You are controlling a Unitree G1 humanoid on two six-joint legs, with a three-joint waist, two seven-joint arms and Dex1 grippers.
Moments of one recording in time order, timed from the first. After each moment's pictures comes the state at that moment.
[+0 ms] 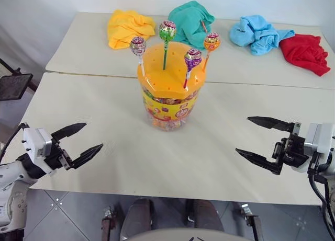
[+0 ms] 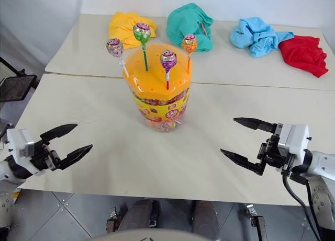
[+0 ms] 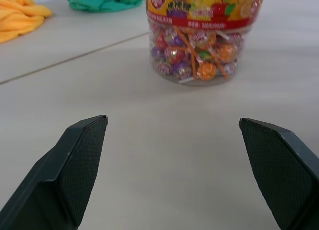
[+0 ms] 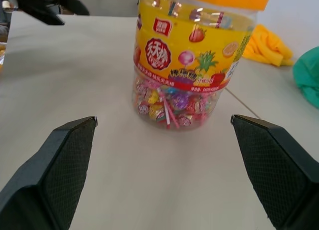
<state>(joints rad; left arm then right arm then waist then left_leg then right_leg) 0.16 0.66 0.49 -0.18 -0.58 0.12 -0.99 0.15 -0.78 -0.38 -0.38 0.68 0.07 1.15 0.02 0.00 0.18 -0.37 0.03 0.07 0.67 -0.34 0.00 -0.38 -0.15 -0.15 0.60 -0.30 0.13</state>
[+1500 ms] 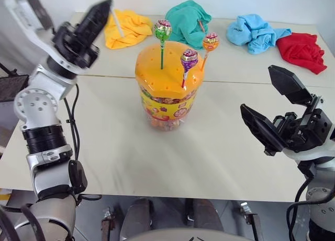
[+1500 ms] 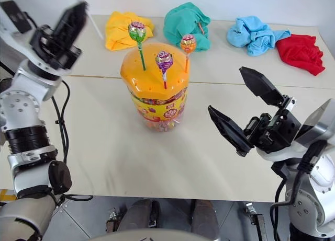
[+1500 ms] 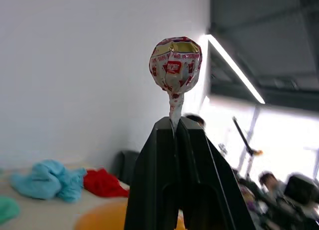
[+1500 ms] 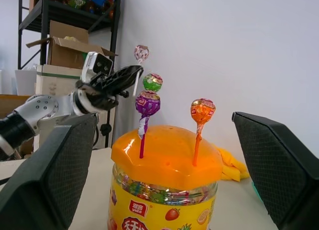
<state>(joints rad) -0.84 0.54 0.45 0.24 -1.10 0.72 -0.76 -0.03 -0.56 -0.33 -0.74 0.92 0.16 0.73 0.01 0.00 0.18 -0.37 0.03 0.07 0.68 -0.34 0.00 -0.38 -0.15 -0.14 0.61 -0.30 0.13</state>
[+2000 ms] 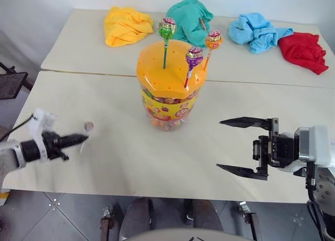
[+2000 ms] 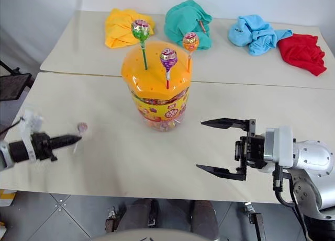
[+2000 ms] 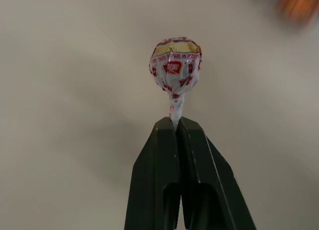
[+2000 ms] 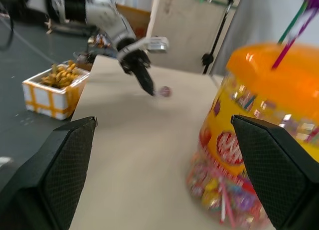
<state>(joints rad) 0.06 1.05 0.35 -0.08 -0.68 0.85 -0.84 -0.01 -0.77 -0.23 -0.50 0.75 0.08 1.24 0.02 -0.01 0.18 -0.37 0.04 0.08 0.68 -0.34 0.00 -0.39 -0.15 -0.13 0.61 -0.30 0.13</state>
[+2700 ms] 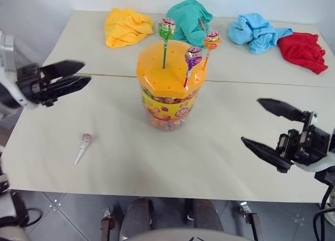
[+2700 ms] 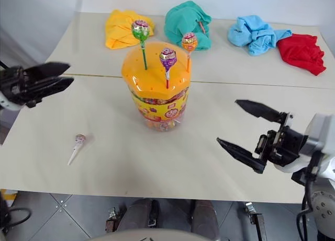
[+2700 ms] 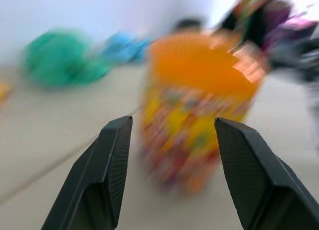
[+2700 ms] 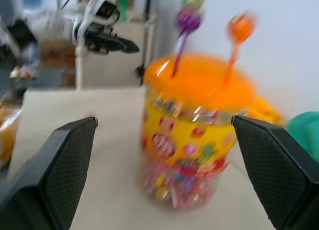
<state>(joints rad) -0.65 0.85 0.32 0.08 -0.82 0.67 -1.14 0.11 -0.70 -0.49 -0.64 1.03 0.20 0.87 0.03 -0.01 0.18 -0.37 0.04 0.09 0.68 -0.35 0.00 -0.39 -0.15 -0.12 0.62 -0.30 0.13</state>
